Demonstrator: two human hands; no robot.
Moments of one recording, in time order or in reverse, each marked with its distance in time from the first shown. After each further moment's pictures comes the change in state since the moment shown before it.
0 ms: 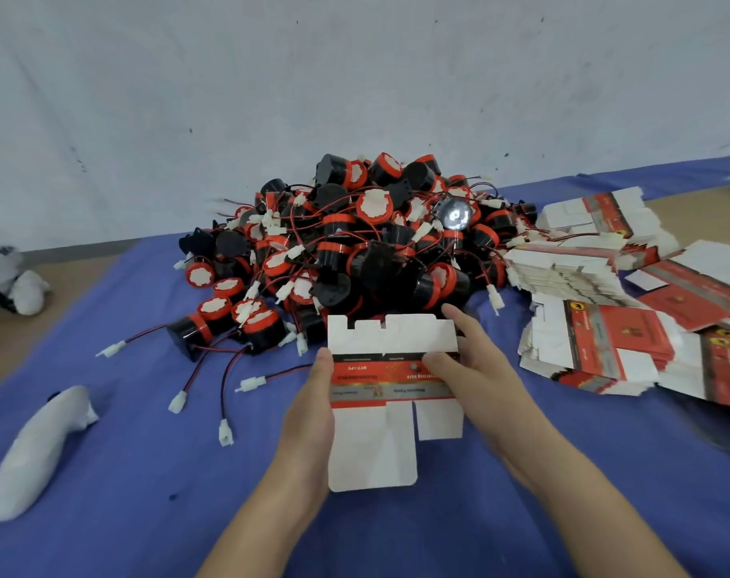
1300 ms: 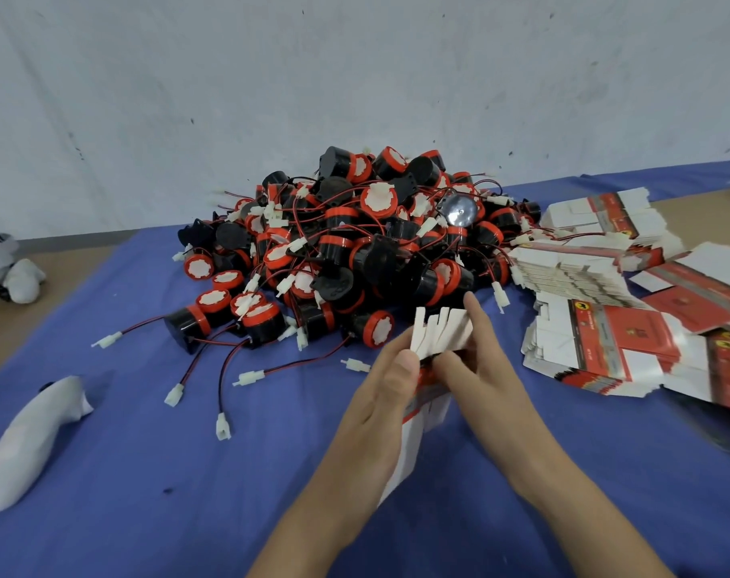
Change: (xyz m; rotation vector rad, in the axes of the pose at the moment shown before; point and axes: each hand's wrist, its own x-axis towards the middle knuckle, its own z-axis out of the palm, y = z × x) left_hand -0.029 -0.008 0.027 0.243 -0.505 0.388; right_hand -0.011 0.009 0.004 0.145 -0.025 -0.141
